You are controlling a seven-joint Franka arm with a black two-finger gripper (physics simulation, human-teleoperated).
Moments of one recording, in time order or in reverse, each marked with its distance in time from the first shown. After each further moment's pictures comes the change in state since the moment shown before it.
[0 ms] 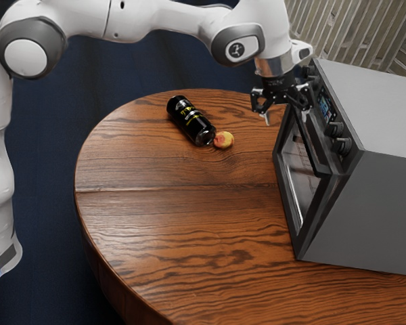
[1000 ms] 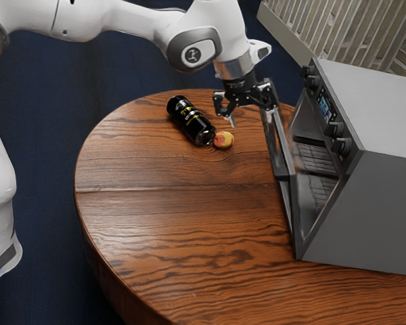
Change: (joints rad) arm 0.048 -0.327 0.001 -0.405 -0.131 0.122 -0.011
